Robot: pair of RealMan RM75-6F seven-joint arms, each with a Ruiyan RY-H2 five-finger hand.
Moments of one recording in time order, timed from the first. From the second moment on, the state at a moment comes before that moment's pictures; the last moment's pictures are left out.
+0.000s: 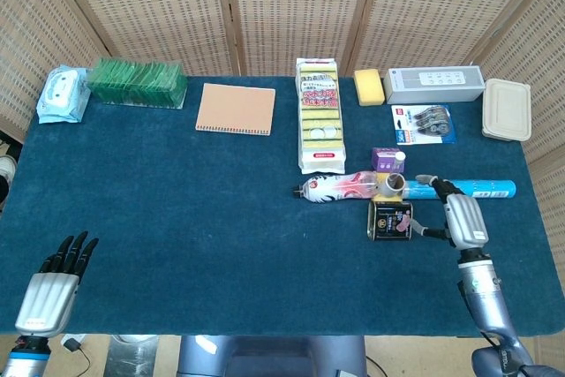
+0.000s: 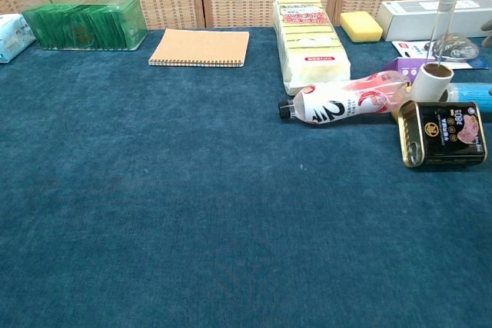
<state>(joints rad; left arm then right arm) 0.01 -1.26 0.08 -1.69 1.61 1.50 0.46 0.33 -1.42 0.21 -1.35 -1.41 1.26 0.29</state>
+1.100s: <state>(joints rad) 0.01 -1.26 0.09 -1.70 1.61 1.47 0.48 0.44 -1.42 0.29 -1.35 -1.24 1.12 0.20</state>
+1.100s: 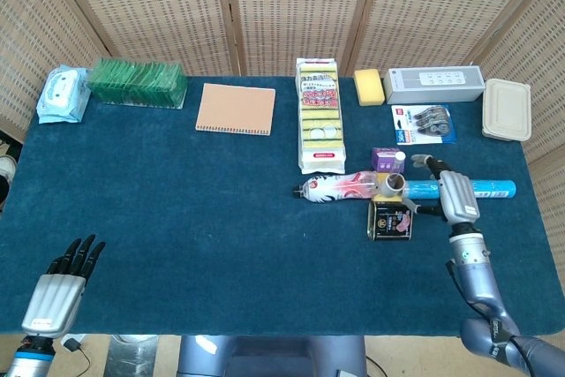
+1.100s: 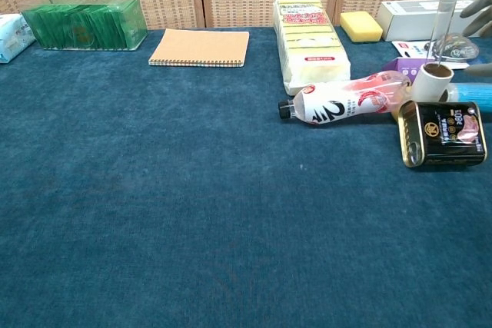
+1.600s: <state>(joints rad) 0.01 -1.26 0.09 -1.70 1.60 1.47 0.48 0.49 -1.47 0.30 -1.35 -1.20 1.11 0.12</state>
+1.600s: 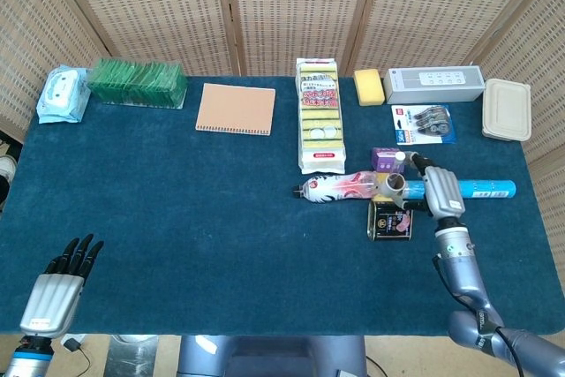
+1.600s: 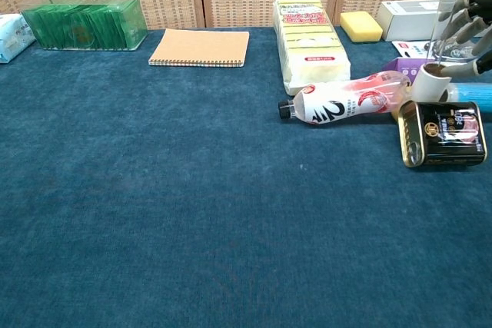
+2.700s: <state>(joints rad) 0.00 -1.25 0.09 -1.71 1.60 1.46 0.47 0.55 -1.53 0.32 -1.32 -1.13 1.11 -0.01</state>
